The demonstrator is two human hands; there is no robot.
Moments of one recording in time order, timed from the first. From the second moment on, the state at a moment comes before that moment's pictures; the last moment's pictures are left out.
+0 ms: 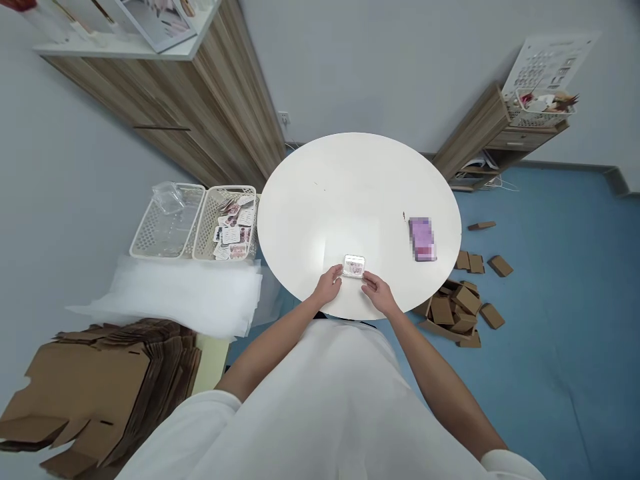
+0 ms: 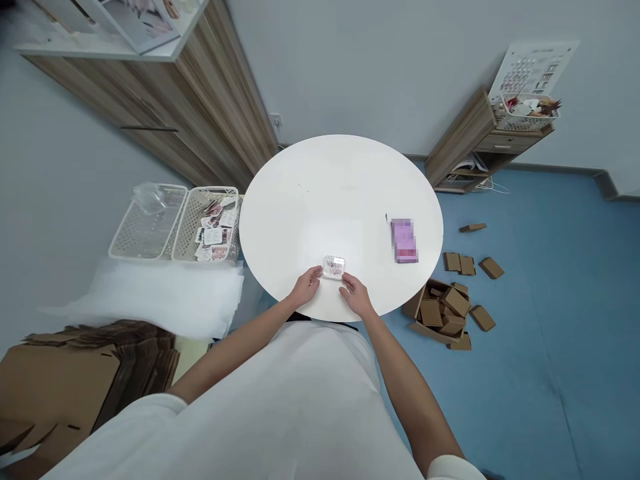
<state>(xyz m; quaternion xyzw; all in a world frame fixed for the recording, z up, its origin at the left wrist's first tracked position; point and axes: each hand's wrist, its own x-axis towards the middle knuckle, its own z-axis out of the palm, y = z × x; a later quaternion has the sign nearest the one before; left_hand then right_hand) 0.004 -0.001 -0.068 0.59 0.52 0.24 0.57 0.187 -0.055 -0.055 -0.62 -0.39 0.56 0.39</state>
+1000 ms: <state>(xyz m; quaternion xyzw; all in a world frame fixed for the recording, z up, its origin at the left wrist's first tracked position) -0.011 -0.010 -0.057 0.87 0.45 -0.01 0.22 0.182 -0.052 -0.062 -0.64 -0.75 0.16 0.04</state>
